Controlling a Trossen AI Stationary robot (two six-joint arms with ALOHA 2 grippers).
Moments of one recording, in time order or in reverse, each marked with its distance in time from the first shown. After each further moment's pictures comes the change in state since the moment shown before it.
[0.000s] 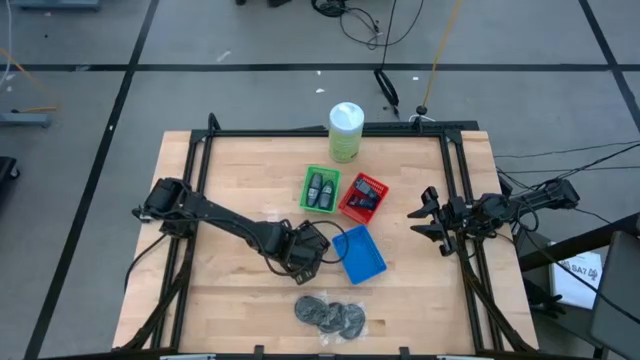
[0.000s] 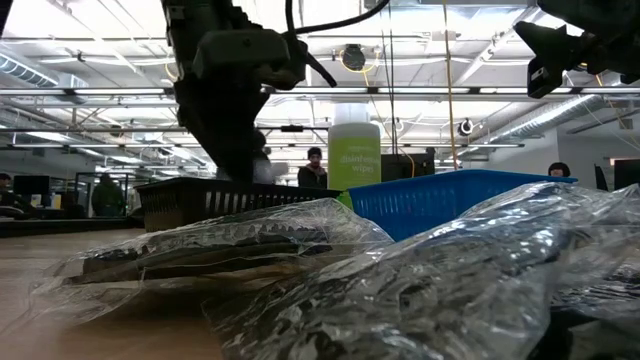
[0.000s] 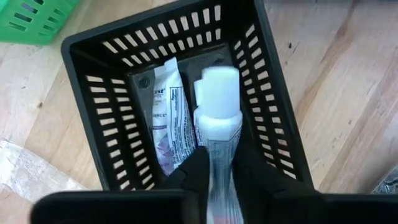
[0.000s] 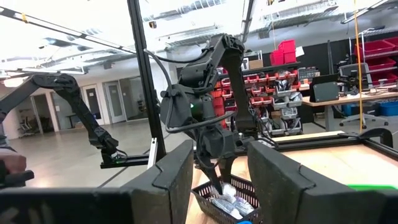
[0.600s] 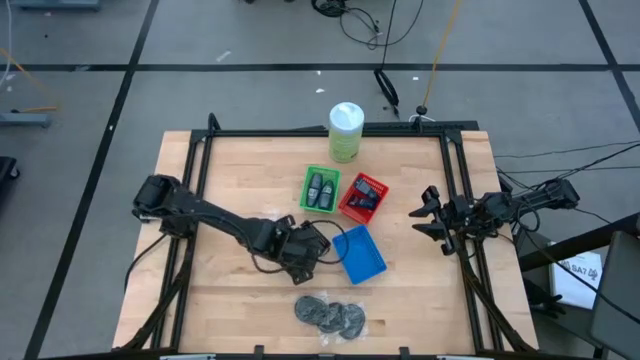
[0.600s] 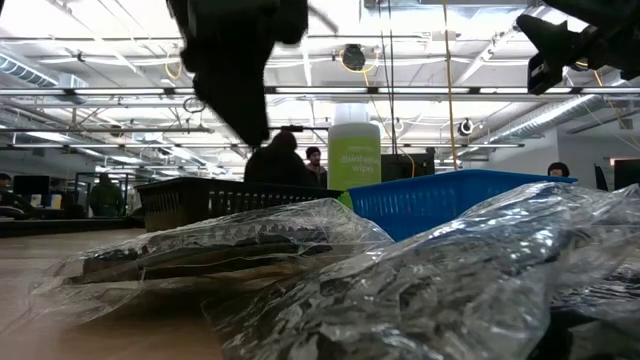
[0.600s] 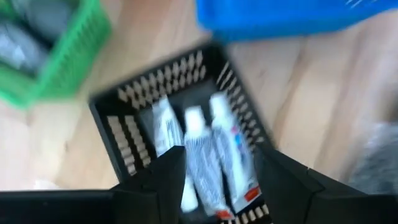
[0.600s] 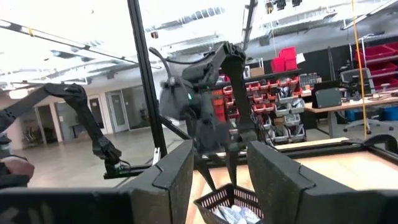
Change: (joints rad) left arm -0.017 -0.077 0.000 0.042 -0.060 0.143; right arm 0.000 0.000 0.000 0.039 0.000 0.013
